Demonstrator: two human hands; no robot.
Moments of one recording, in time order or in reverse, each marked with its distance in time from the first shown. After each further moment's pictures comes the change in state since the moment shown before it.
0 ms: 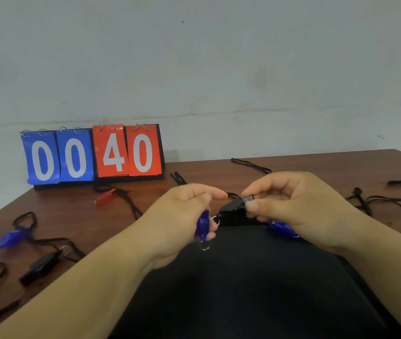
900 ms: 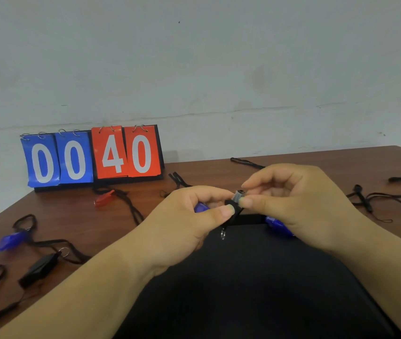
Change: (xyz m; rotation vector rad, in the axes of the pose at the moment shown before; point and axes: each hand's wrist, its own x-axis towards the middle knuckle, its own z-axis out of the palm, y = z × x) left_hand -0.004 -0.004 0.002 0.138 -0.089 0.186; right_hand -0.006 -0.003 0.005 -0.001 0.128 -0.132
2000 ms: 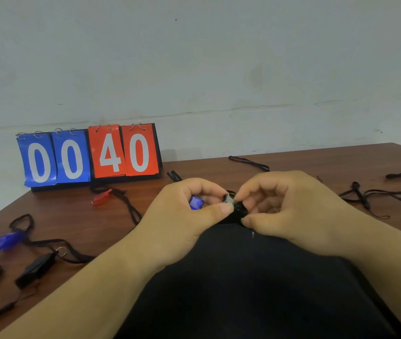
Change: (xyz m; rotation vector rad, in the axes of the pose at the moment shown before) left_hand 0.001 0.001 0.005 0.118 0.176 0.087; right_hand -0.002 0.004 -0.008 -0.303 -0.192 -0.021
